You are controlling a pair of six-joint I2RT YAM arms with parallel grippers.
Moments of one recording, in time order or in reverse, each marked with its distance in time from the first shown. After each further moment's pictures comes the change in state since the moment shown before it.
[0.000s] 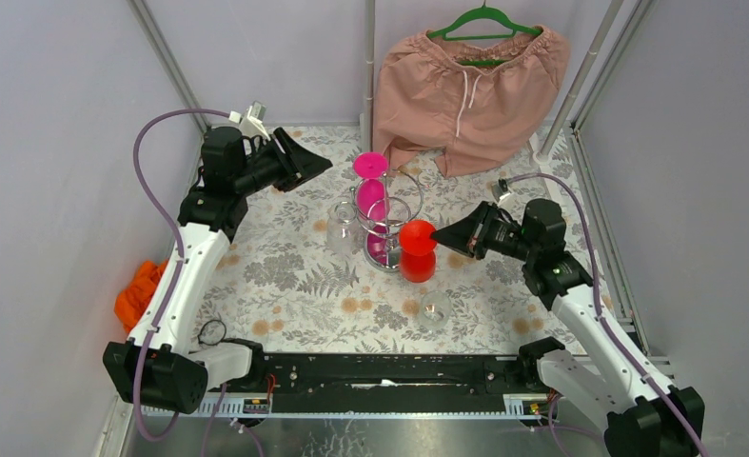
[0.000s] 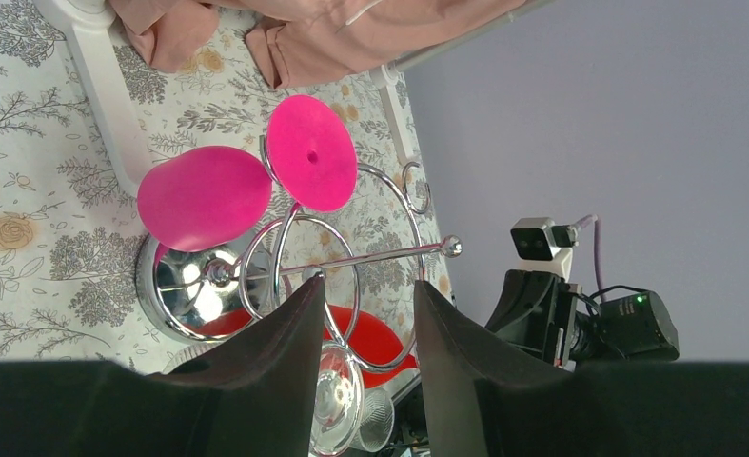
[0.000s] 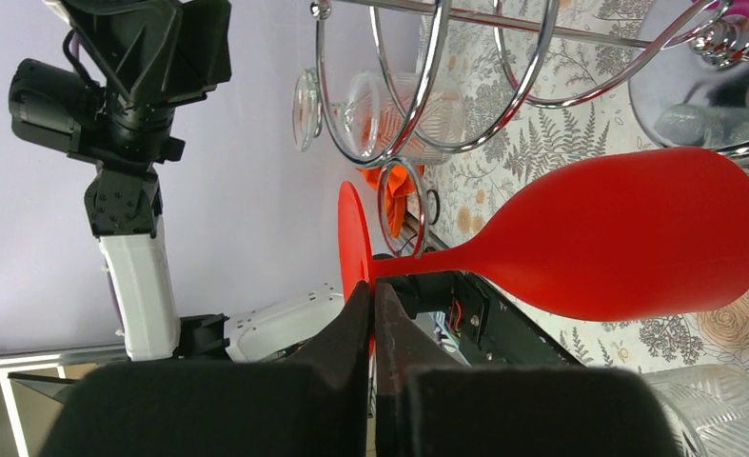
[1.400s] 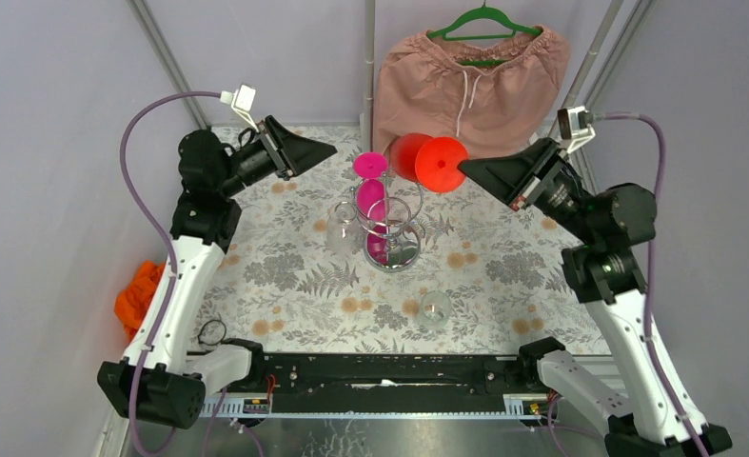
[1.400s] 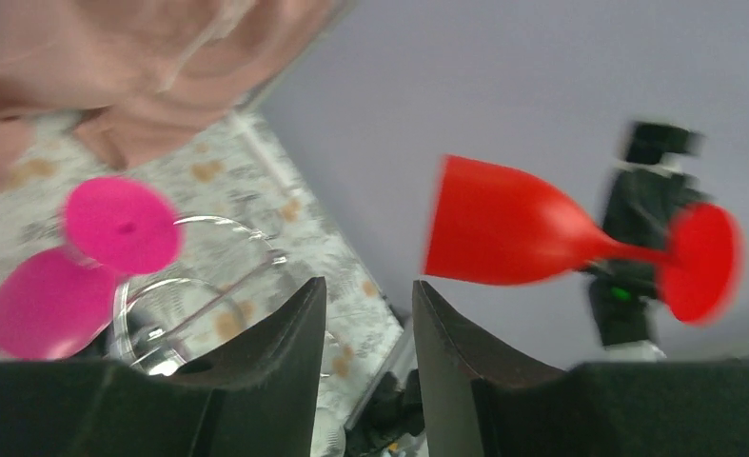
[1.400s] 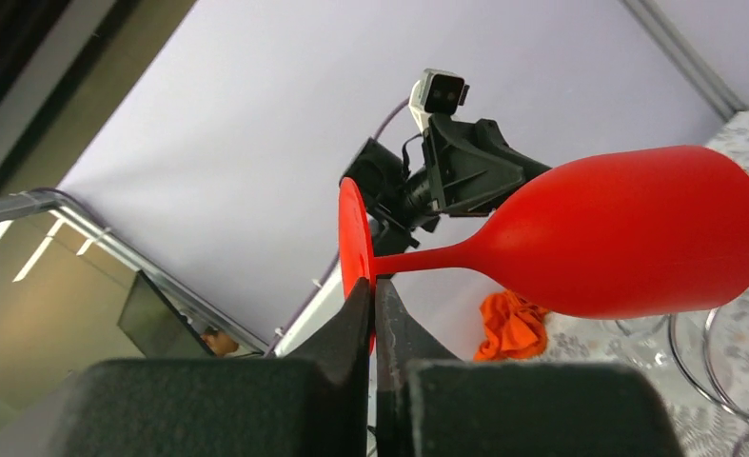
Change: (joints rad) left arm 0.001 -0.068 0.003 0.240 0.161 -0.071; right arm 0.000 -0.053 0.496 0.147 0.066 0.019
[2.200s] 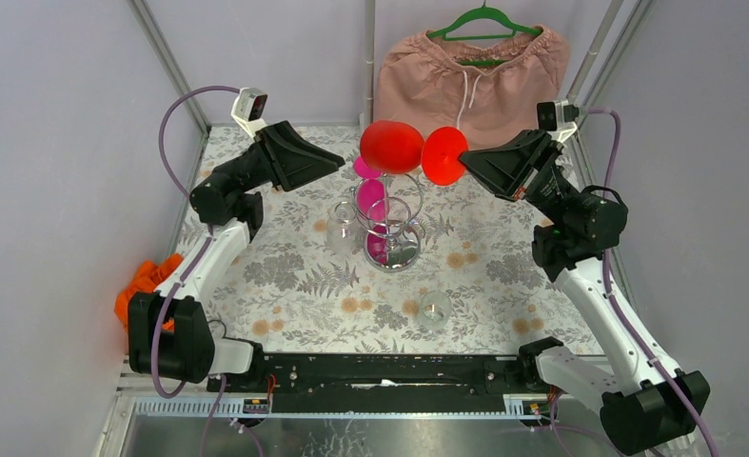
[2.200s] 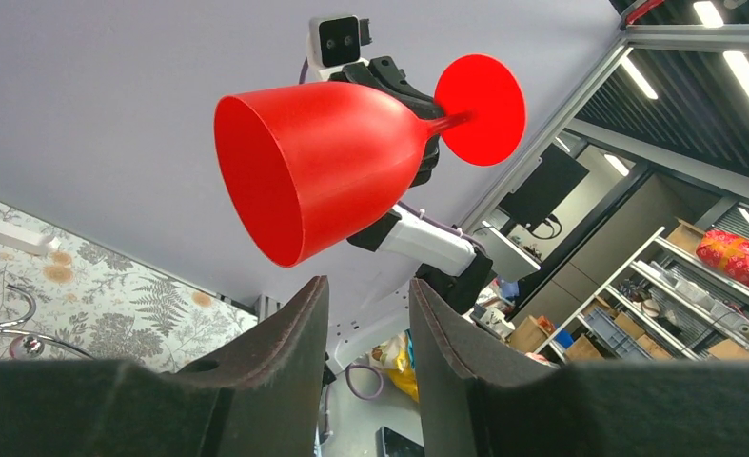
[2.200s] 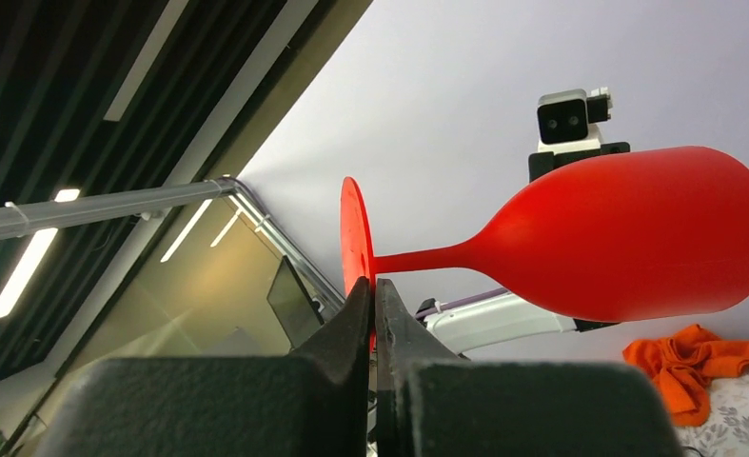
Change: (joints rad) left arm 0.003 0.219 -0.226 1.529 0.290 -0.861; right arm 0.000 0.170 -0.193 0.830 -0.034 0.480
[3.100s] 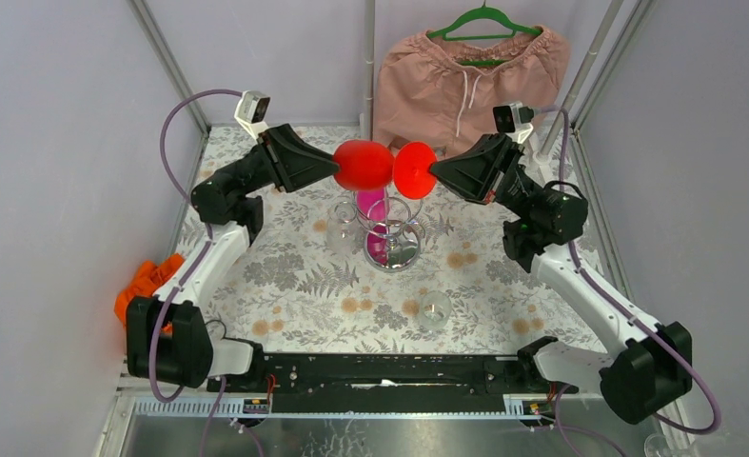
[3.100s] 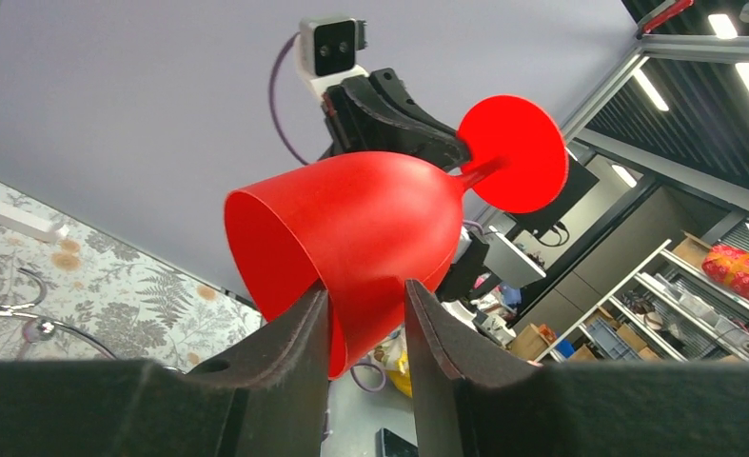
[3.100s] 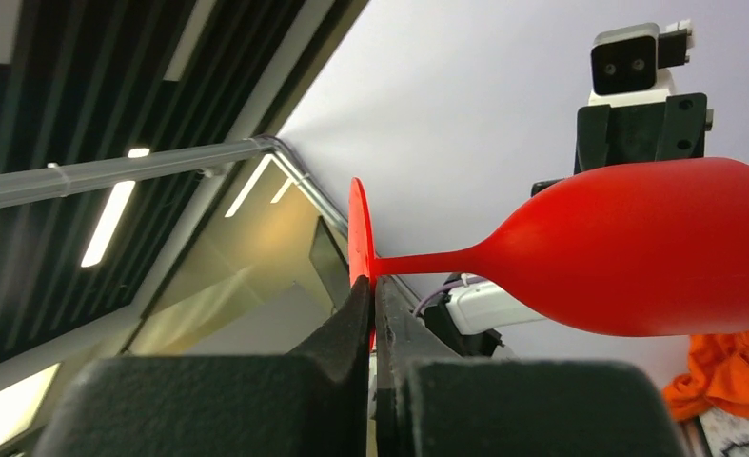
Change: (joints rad) left arm -0.015 -0.013 -0.018 -0.077 0.000 0.060; right arm 0.148 0.145 -0.018 0.183 0.003 0.029
